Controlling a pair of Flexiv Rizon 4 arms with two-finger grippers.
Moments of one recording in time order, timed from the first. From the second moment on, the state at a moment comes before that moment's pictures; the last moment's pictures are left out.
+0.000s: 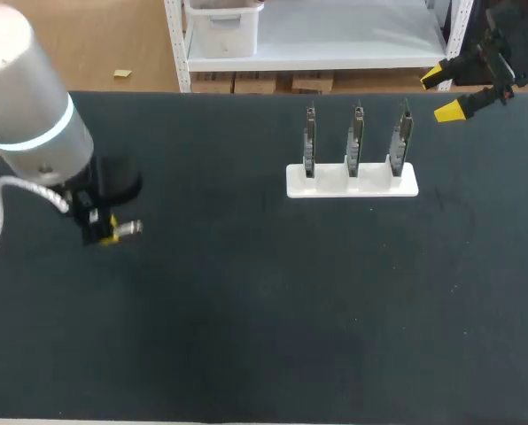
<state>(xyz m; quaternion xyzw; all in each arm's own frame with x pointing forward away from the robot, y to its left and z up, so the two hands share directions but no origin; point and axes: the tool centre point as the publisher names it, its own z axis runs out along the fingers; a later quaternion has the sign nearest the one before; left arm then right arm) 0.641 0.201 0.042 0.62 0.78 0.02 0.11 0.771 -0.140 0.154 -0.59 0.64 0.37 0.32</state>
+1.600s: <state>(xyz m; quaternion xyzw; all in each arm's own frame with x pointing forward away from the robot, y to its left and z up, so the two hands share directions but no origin) 0.817 -0.239 0.258 0.59 0.51 -0.38 0.50 0.771 -0.140 0.154 -0.59 0.64 0.37 0.32</state>
